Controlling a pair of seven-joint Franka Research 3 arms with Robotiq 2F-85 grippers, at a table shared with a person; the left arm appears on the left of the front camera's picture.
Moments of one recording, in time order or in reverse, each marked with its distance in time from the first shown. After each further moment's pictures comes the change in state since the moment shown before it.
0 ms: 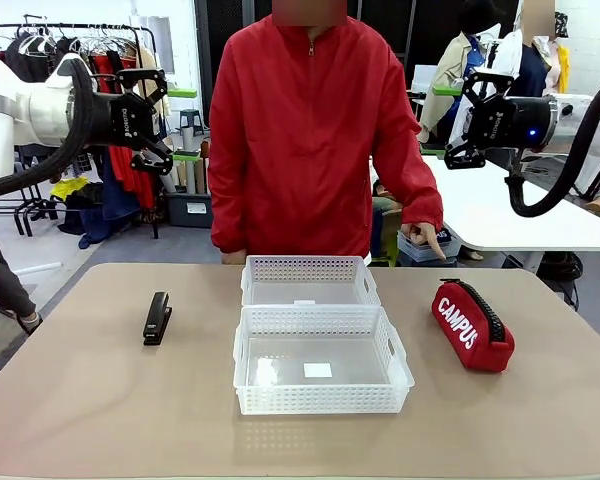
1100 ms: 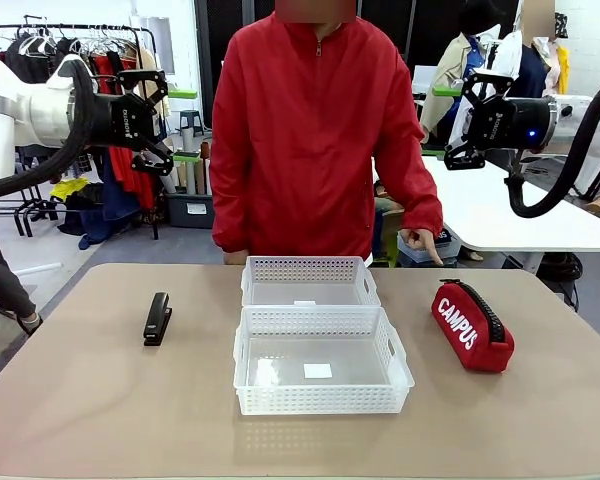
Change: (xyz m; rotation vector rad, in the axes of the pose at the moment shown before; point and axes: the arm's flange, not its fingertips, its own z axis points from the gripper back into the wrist) left arm 0.000 0.000 0.000 0.000 0.000 0.000; right arm 0.000 0.000 0.000 0.000 0.000 0.000
